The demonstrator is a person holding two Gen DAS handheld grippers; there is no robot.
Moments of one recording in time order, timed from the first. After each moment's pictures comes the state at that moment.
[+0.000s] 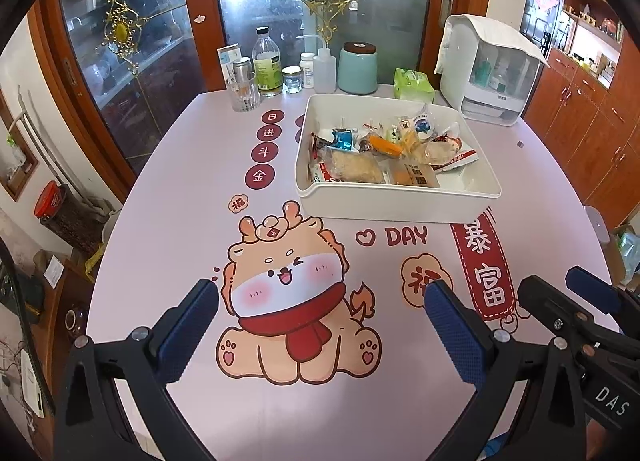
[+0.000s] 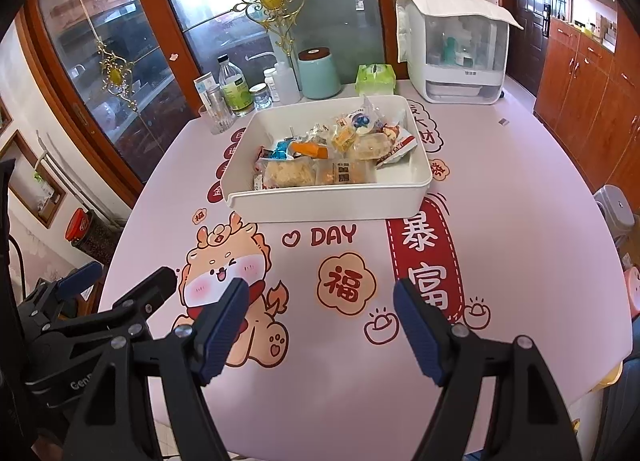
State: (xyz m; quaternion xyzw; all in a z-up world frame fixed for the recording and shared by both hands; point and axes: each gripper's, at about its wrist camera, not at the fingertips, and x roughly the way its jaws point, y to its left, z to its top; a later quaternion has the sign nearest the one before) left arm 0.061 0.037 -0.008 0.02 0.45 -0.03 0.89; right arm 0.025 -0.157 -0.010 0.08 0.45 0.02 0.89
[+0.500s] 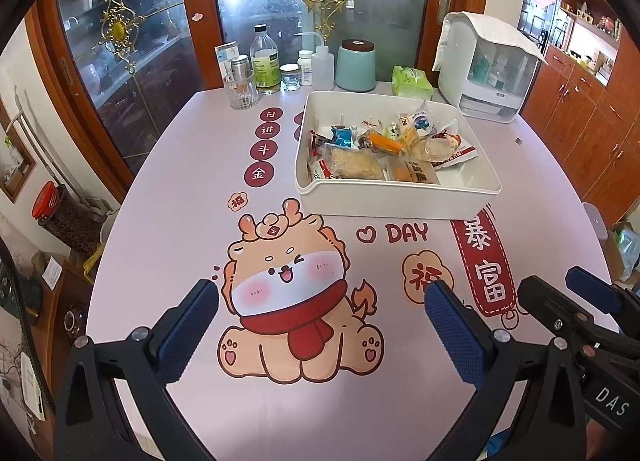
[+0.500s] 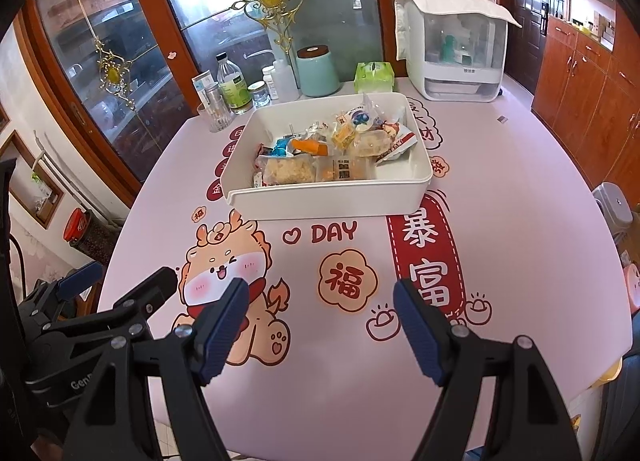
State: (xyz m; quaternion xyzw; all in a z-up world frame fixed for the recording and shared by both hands) left arm 0.062 0.039 -0.011 0.02 0.46 -0.04 0.89; right arm 0.024 -0.156 -0.011 0.08 0.45 0.02 0.89
